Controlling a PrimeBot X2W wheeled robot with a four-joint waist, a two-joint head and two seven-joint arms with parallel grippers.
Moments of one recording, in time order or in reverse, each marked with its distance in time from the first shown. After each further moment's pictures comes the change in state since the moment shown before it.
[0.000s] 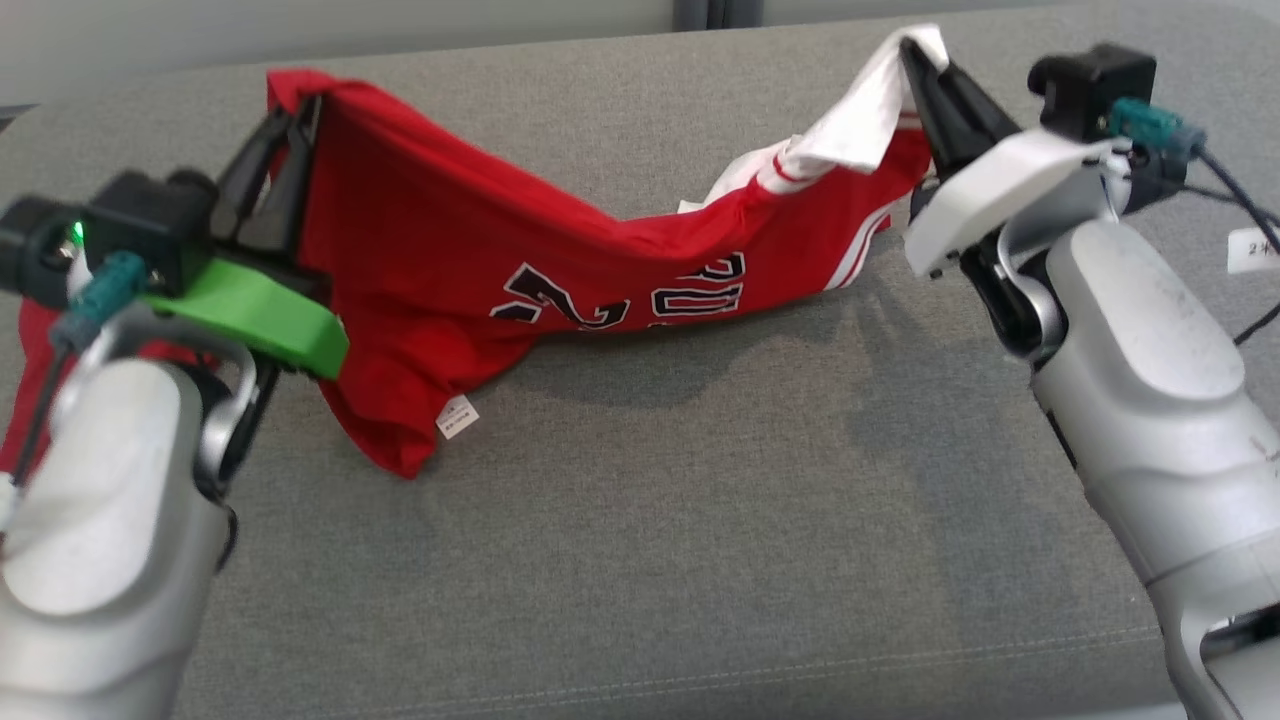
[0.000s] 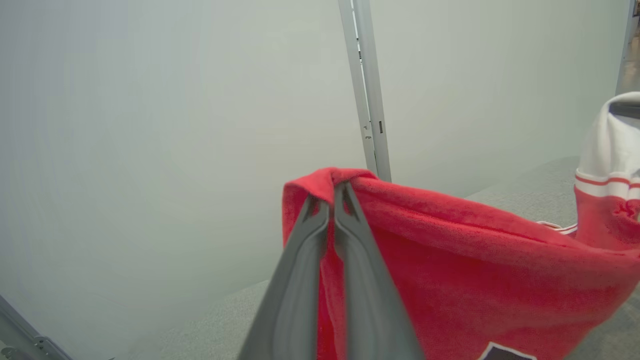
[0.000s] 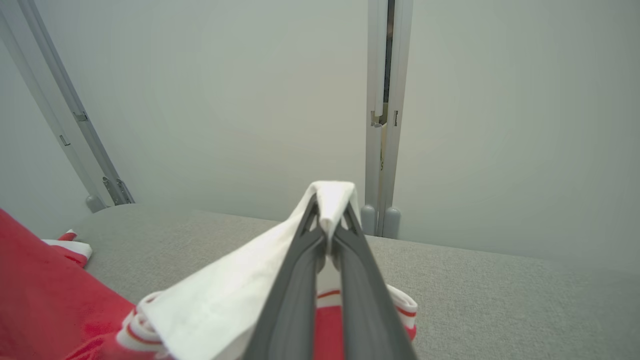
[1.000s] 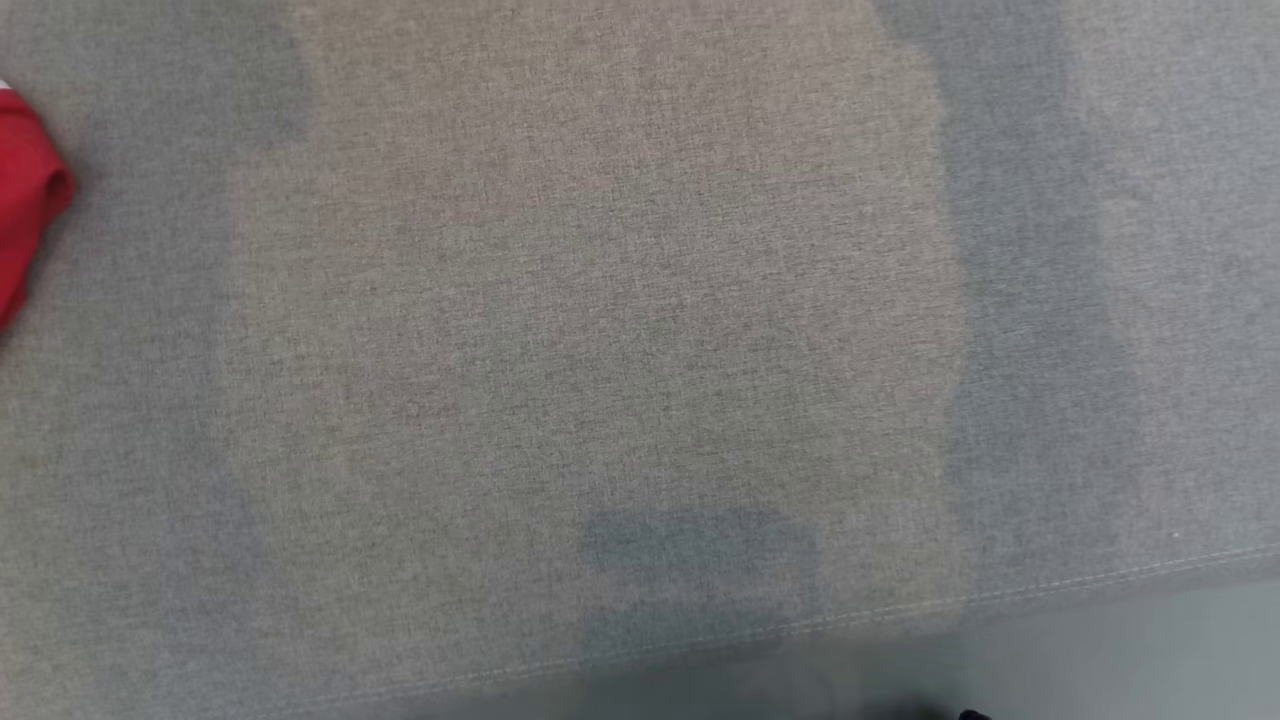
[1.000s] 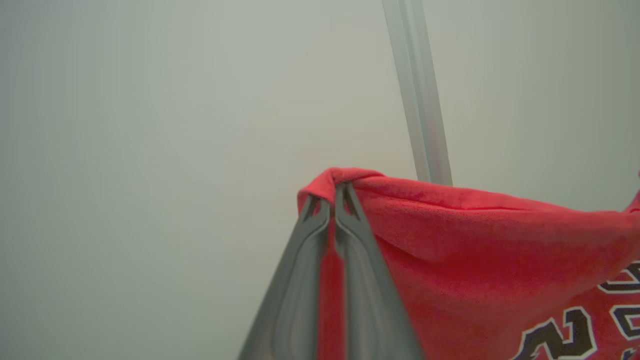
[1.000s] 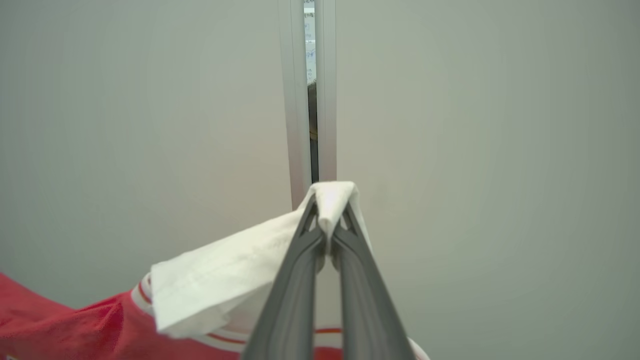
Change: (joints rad) left arm -1.201 0.110 -0.389 0.612 -0.318 -0.002 -0.024; right arm -1.088 0.062 -0.107 0.597 -0.071 0.000 -0.049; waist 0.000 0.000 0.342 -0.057
